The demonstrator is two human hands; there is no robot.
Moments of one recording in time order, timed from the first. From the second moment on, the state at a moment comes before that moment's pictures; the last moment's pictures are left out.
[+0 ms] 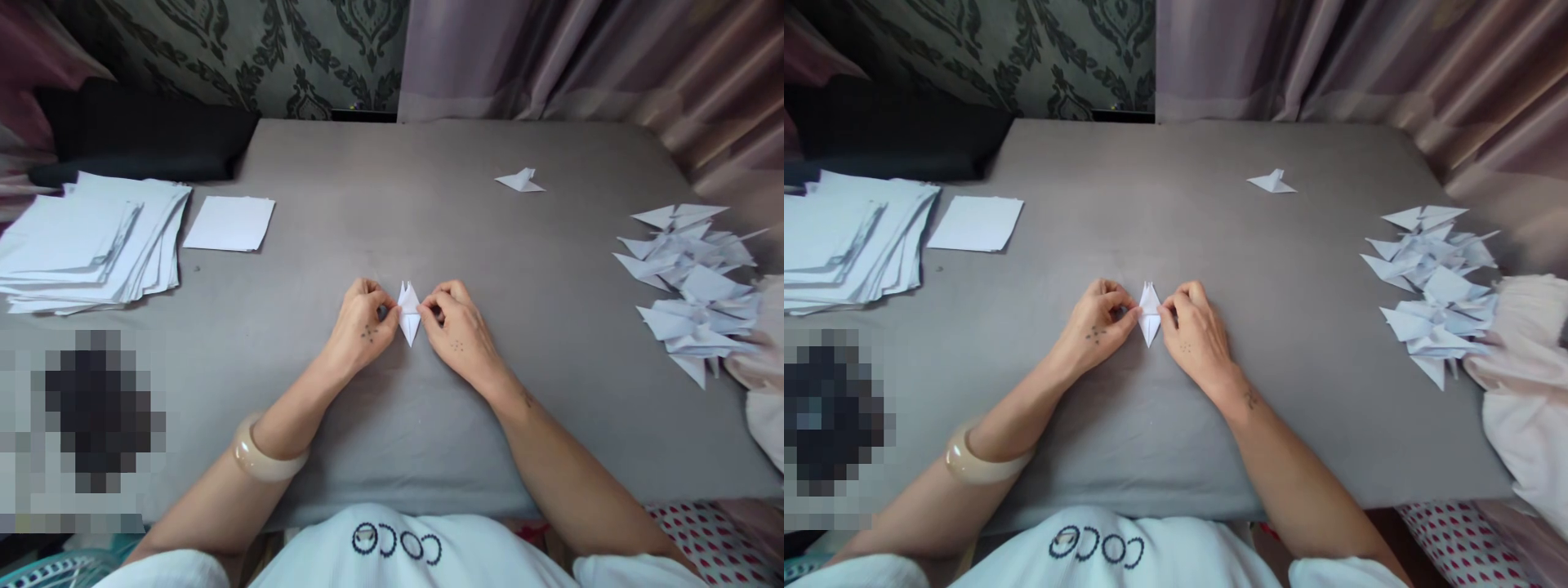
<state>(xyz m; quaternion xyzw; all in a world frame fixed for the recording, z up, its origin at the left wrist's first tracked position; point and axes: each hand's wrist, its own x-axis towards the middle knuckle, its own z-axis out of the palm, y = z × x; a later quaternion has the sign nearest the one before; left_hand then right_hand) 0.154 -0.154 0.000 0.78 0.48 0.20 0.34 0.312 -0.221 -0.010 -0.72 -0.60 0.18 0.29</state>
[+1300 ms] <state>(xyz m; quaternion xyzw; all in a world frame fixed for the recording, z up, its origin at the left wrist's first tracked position) 0.151 -0.169 0.005 0.91 0.37 0.10 0.17 0.326 -0.225 -0.011 -0.70 -0.55 0.21 0.40</state>
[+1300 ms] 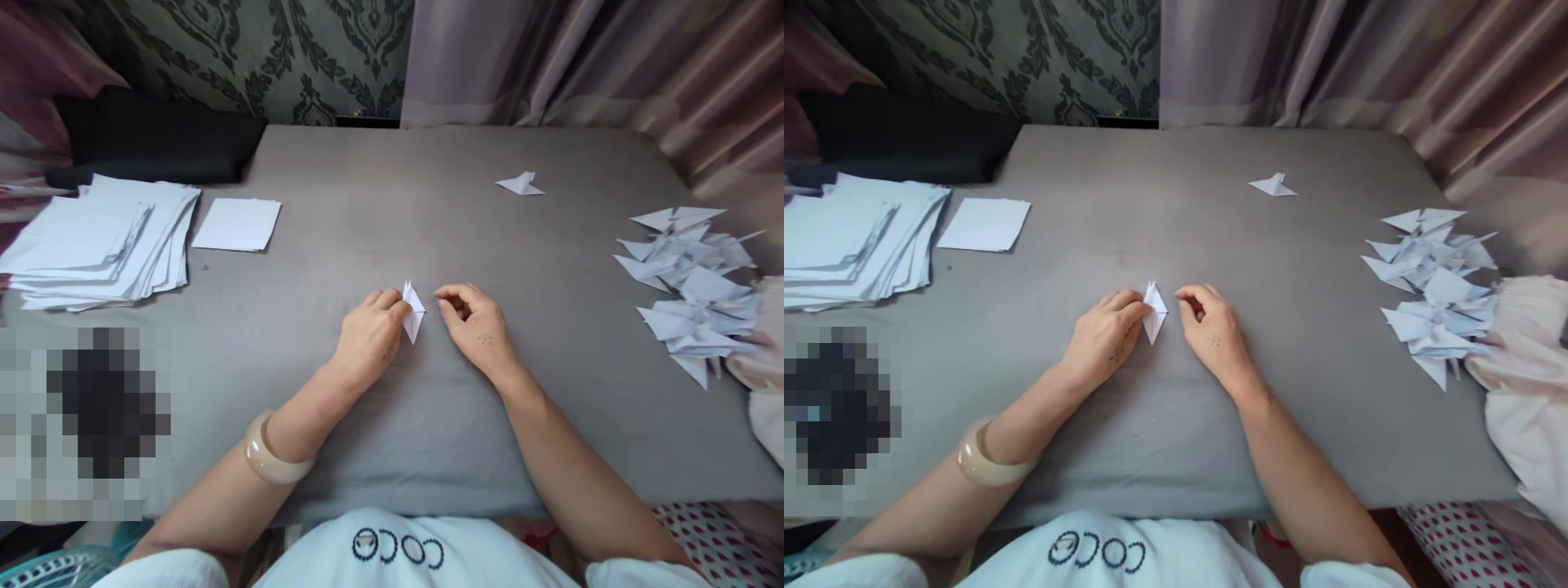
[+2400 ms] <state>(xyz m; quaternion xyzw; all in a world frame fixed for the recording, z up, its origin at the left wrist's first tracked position) 0.145 -0.151 -0.005 0.79 0.44 0.21 0.37 0.308 -0.234 -0.011 -0.70 -0.61 0.16 0.34</state>
